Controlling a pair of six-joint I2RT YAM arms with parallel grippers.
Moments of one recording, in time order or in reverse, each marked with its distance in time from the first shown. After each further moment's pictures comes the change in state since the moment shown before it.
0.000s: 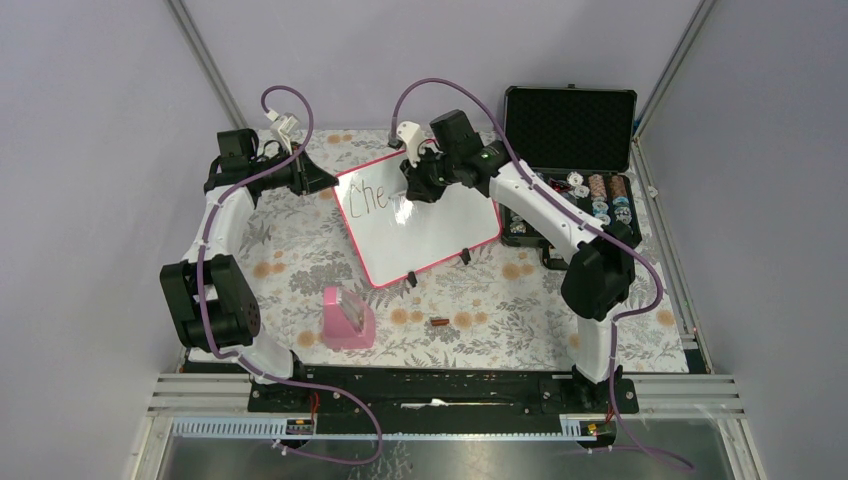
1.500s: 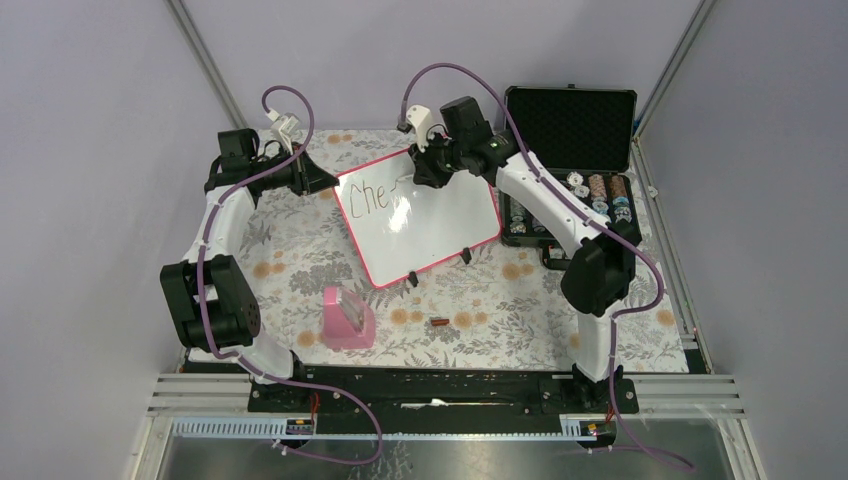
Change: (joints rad) left arm -0.004 -0.002 0.000 -0.003 -0.002 0.000; right arm -0.047 0.017 0.067 -0.013 0.024 -0.005
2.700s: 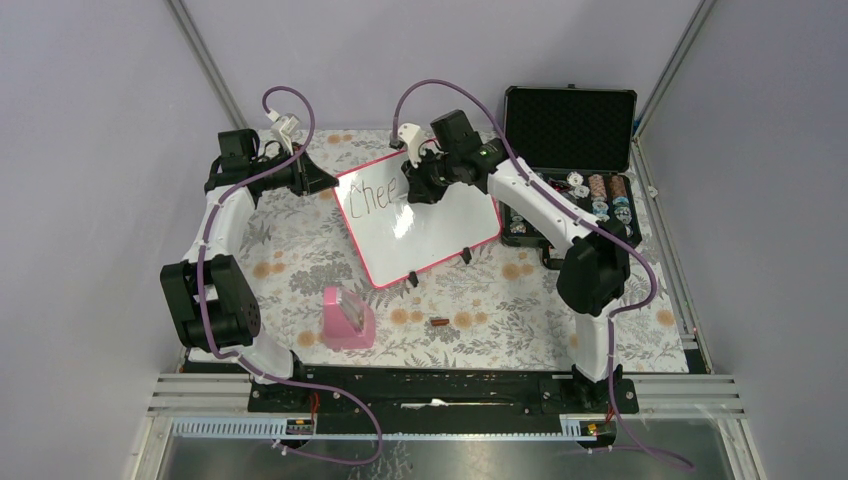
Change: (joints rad) left arm 0.000 0.000 0.000 -0.006 -0.013 0.011; right arm 0.028 0.026 -0.030 -0.023 -0.058 0.003
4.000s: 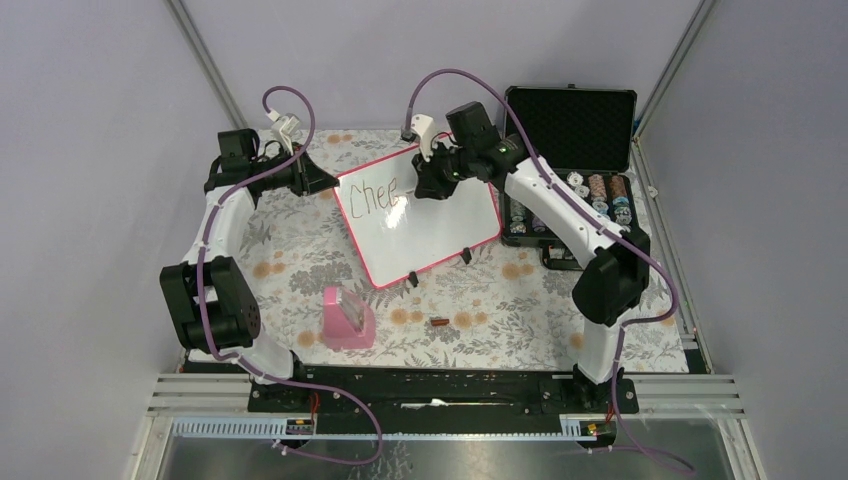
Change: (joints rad) left arm -0.002 -0.007 0.000 -0.007 0.007 0.002; right arm -0.023 -0.101 -0.038 -0.034 -0.046 -0.004
